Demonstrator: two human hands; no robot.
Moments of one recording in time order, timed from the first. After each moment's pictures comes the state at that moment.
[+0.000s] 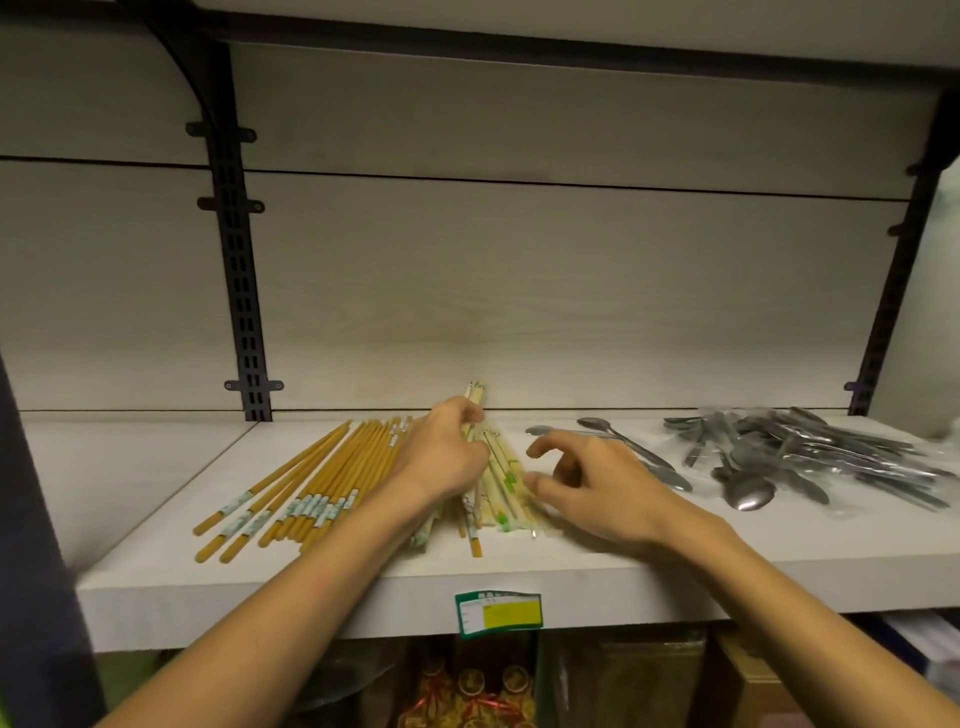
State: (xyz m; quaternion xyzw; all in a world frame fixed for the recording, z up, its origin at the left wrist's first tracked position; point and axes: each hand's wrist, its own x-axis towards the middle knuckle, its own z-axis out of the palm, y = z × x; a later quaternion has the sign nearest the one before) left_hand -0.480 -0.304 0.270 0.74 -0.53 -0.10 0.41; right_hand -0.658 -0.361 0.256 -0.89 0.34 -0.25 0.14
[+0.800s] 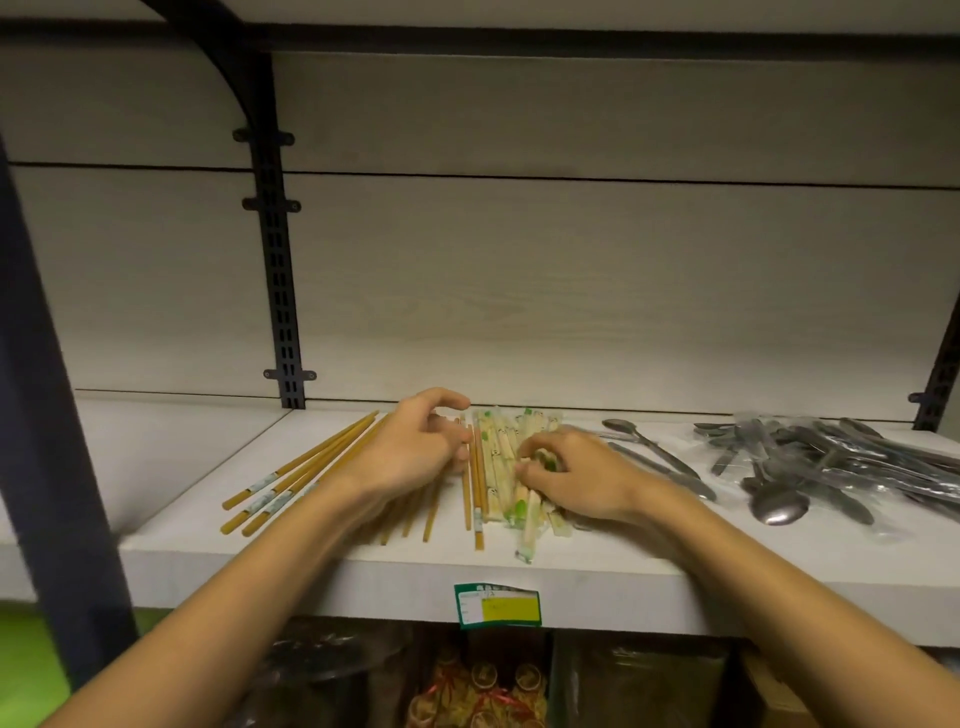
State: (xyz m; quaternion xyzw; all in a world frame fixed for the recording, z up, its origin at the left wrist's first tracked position) left_hand -0.465 -0.268 0.277 0.66 -0.50 -0.23 0.51; right_hand -0.632 -0.391 0.256 -0.92 0.32 -0.17 0.14
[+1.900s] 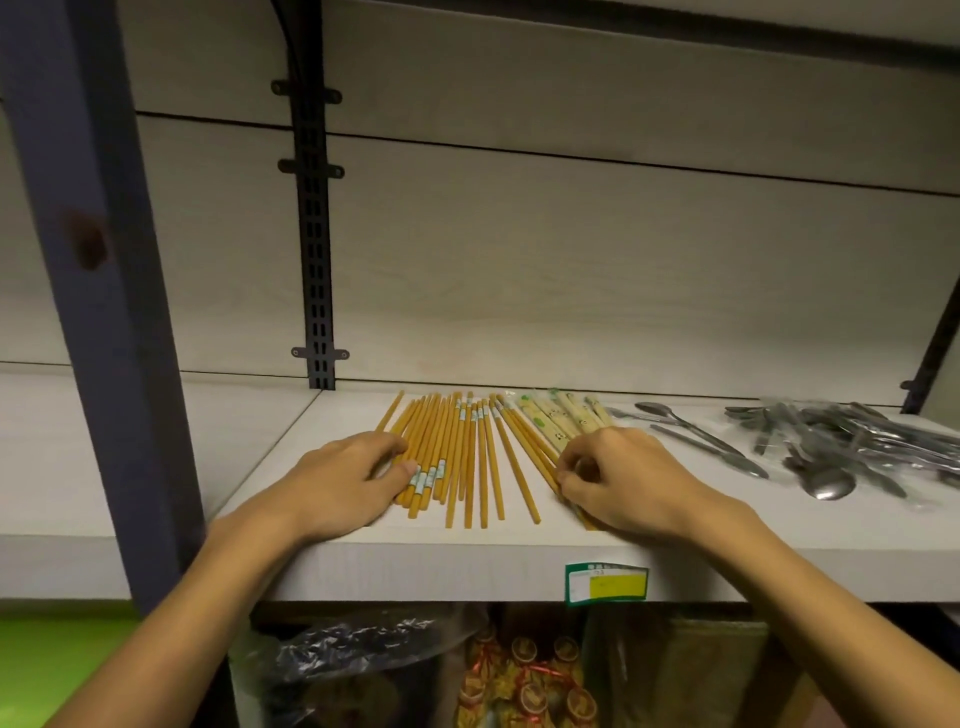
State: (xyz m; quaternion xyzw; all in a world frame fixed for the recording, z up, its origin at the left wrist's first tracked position) left_hand -0.342 -0.205 0.238 0.75 -0.62 -0.06 0.22; right_hand -0.599 -0.319 0.260 -0.91 0.37 -0.17 0.03
